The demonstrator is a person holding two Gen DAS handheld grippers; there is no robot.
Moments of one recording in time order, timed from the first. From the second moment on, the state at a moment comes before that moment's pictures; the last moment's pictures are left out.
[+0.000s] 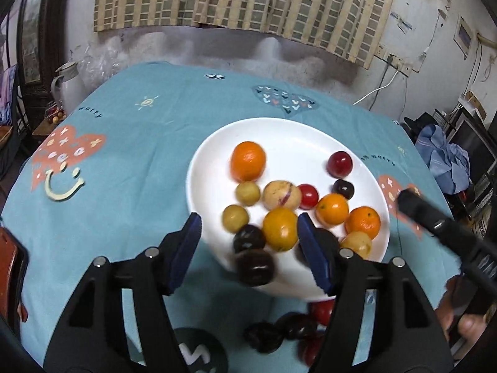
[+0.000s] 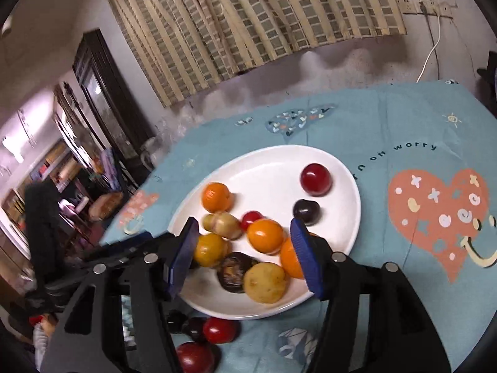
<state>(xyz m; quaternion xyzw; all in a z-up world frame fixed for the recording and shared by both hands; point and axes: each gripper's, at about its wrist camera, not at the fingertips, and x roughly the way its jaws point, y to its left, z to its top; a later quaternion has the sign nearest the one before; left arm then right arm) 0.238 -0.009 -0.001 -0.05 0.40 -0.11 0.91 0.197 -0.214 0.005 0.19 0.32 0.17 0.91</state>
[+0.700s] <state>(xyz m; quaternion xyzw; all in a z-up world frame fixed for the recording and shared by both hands) 0.176 0.003 -0.041 -0.02 0.42 -0.10 0.90 0.113 -0.181 -0.039 0.16 0.40 0.19 0.88</state>
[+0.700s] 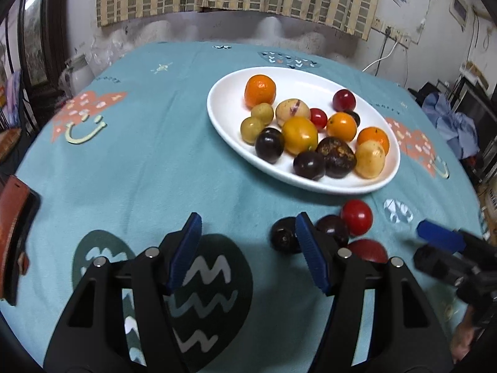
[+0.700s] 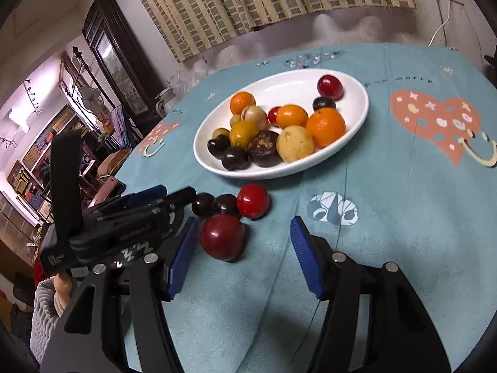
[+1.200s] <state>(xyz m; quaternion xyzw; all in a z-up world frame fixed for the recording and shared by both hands) 0.181 0.006 -0.041 0.01 0.41 -0.09 0.91 0.114 -0.175 -0.050 0.16 0.42 0.21 0.87</state>
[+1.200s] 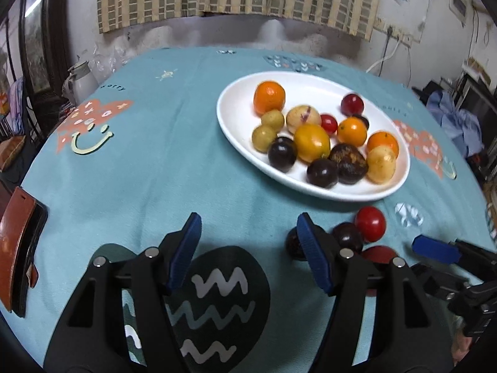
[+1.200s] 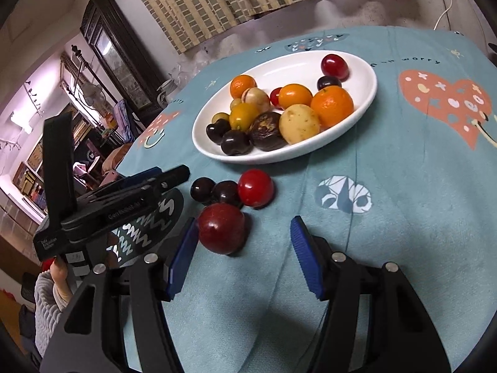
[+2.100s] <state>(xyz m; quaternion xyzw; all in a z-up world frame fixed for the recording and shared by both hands) 0.184 0.011 -0.042 -0.02 0.43 -0.12 0.90 0.124 -0.163 -0.054 0.14 0.43 0.22 0.86</state>
